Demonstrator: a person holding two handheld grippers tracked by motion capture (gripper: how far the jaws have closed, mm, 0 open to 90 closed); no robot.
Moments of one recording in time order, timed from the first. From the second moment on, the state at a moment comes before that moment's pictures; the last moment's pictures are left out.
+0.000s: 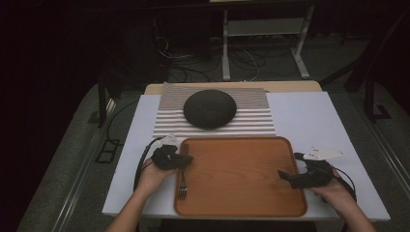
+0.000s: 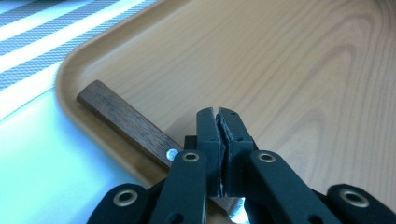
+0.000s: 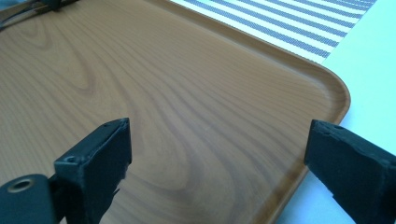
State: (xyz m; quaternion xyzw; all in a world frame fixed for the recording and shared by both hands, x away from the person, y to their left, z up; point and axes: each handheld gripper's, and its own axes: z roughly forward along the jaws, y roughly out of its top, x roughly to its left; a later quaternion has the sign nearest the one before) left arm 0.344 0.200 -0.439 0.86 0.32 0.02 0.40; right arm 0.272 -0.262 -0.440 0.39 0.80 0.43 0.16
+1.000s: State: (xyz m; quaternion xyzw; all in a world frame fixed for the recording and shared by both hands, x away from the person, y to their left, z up) left arm 0.304 0.222 -0.414 0.84 0.30 0.07 0.45; right arm 0.270 -0.262 -0.437 0.38 0.80 0.44 0.15
